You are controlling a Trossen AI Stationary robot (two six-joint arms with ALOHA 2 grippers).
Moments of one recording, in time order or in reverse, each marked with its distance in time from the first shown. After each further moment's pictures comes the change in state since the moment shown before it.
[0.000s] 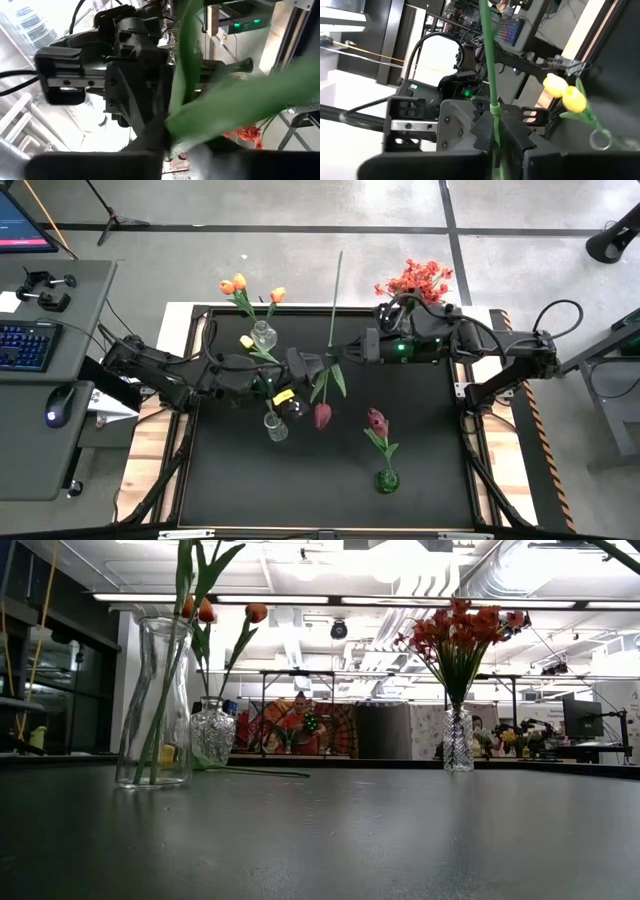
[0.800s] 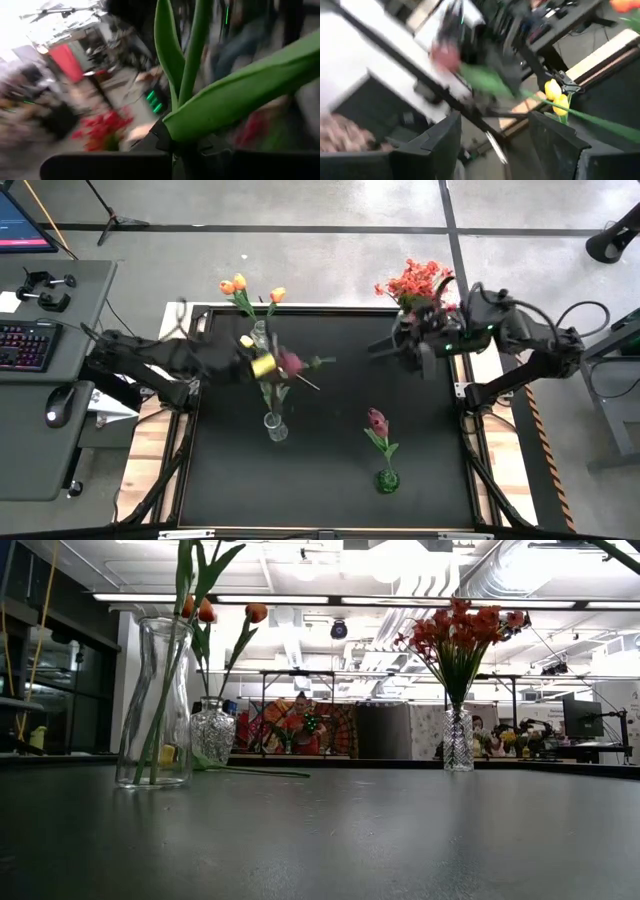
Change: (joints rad) left arm 0.070 -0.153 -0.001 -0.300 0.282 -1.365; right arm 0.003 -0.170 0.002 -0.173 -0.160 -0.479
